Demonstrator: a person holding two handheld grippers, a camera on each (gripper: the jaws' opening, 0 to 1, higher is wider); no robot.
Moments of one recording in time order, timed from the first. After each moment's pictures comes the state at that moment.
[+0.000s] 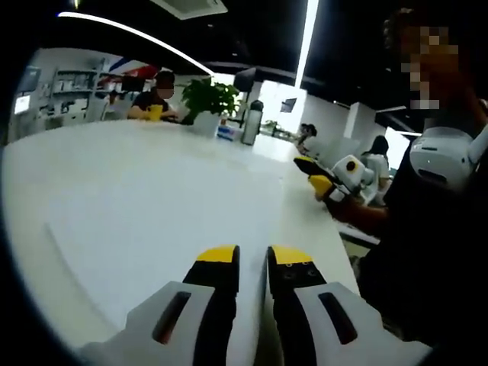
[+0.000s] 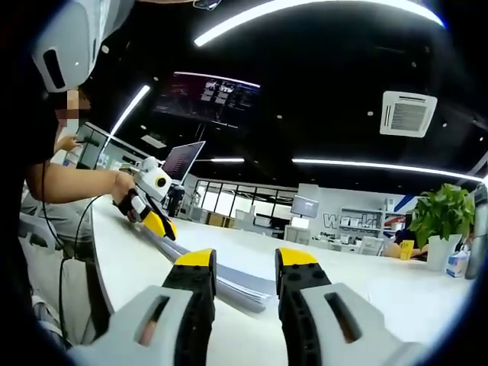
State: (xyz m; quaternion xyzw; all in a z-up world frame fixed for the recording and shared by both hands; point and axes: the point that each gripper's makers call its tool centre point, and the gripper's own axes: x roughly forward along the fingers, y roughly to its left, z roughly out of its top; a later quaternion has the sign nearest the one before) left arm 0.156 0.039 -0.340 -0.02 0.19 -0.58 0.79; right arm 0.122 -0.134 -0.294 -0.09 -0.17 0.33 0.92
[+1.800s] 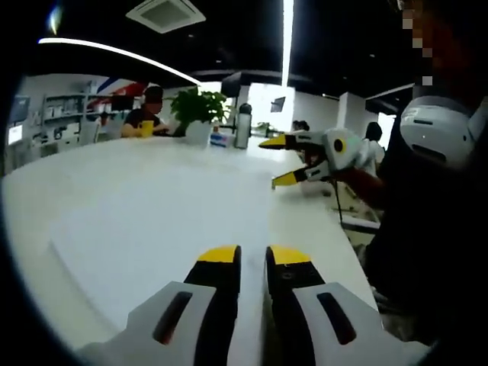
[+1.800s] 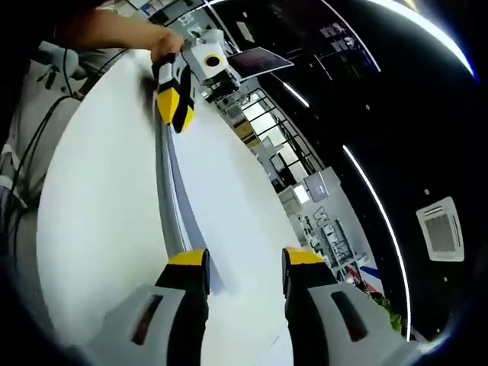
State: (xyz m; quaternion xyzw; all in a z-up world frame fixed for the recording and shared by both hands) left arm 0.148 0.038 -0.339 0.03 0.15 -0.59 0.79; right arm 0.171 -0.115 -0.311 -0.52 -0.05 0.29 0.80
